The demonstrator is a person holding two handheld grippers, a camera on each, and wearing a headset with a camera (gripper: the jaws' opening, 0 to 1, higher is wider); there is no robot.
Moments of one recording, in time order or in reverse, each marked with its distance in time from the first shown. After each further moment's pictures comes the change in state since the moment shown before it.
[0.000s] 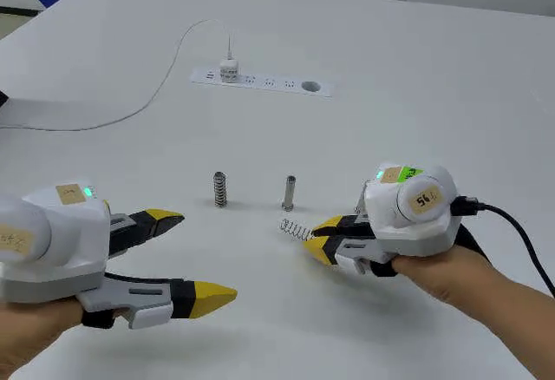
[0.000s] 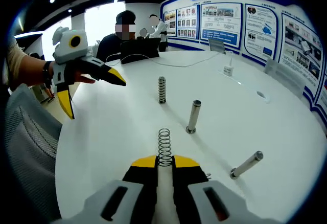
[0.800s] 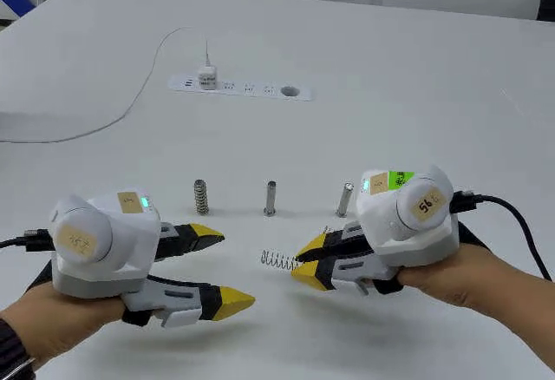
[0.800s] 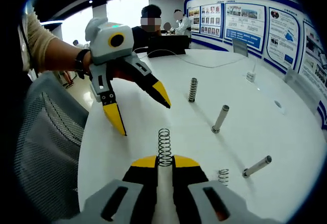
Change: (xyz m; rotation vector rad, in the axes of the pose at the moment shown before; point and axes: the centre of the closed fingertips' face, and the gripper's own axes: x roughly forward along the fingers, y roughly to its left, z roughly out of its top) left arm 0.044 -0.026 -0.001 0.148 0.071 -0.152; right arm -0.021 0.040 0.000 -0.107 0.053 0.164
